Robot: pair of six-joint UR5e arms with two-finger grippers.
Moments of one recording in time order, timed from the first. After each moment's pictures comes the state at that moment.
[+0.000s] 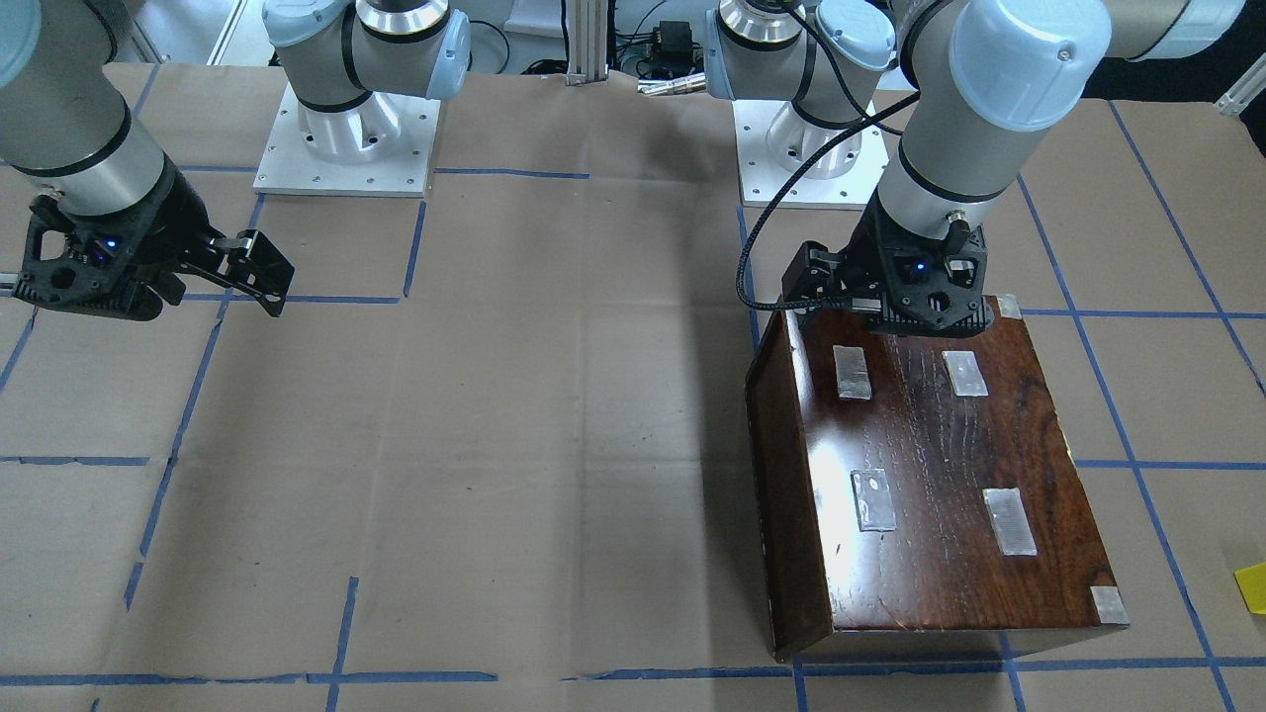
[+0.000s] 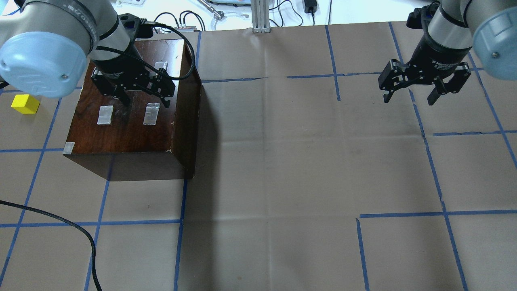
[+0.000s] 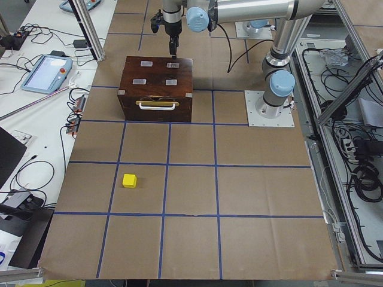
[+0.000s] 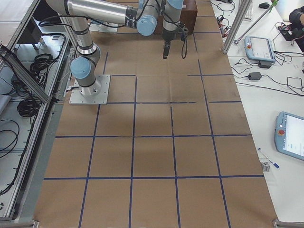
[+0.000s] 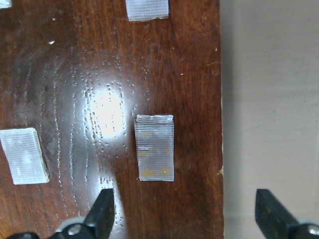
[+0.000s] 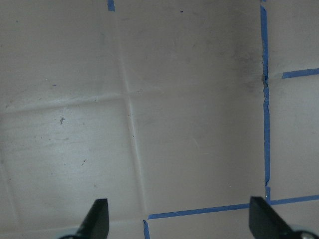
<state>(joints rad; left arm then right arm) -1.56 -1.67 -1.60 -1.47 1.59 0.08 1.43 -1.52 1.65 -1.63 -1.57 -0.03</state>
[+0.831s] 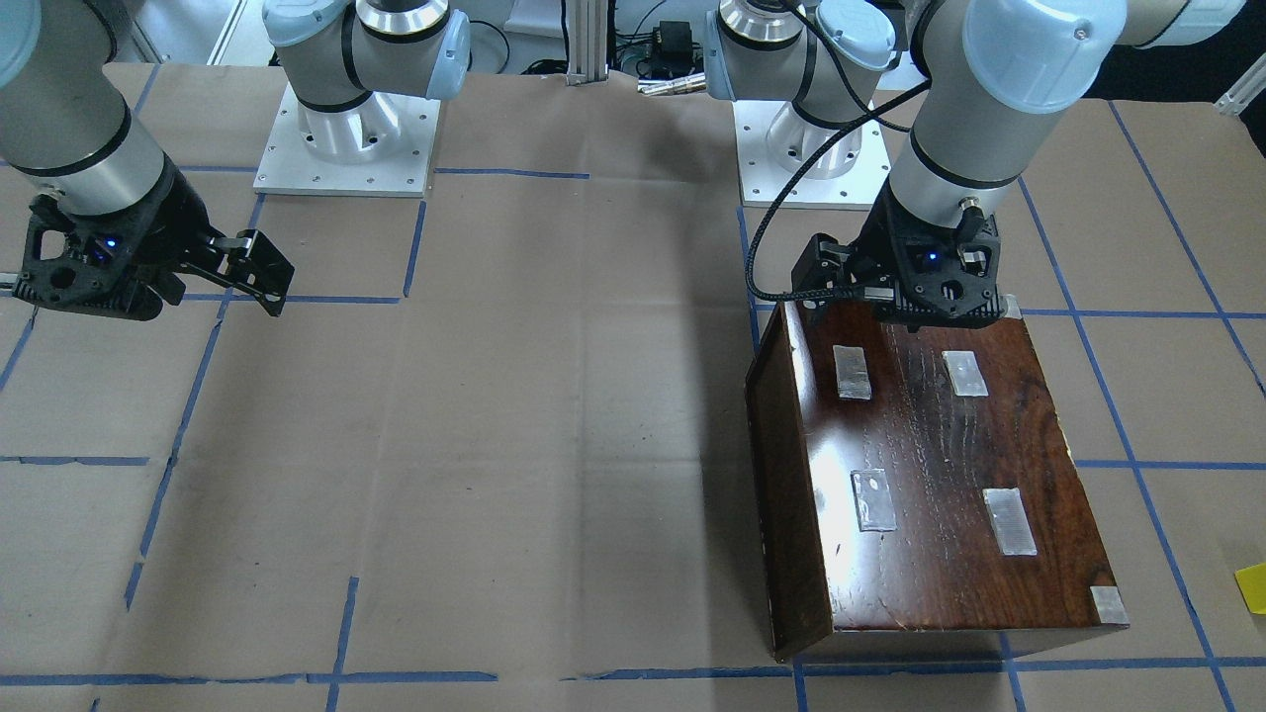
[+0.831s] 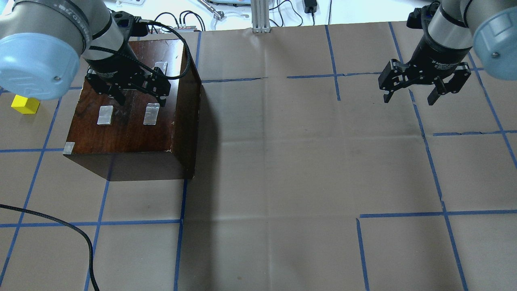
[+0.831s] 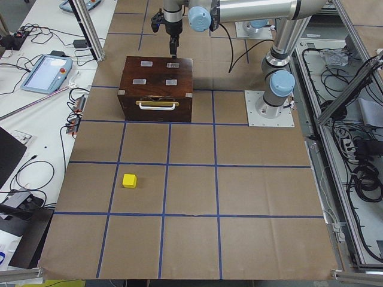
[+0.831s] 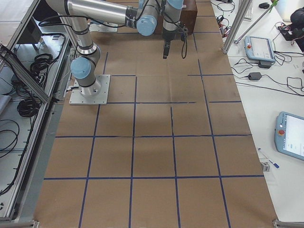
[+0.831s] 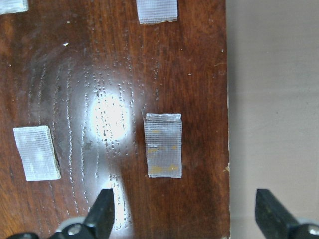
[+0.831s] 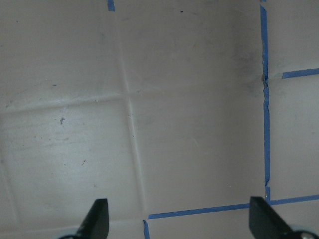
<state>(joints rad) -1.55 -1.65 -1.60 -1.46 1.59 0.11 1.43 -1.52 1.65 -1.63 -1.57 -0.03</state>
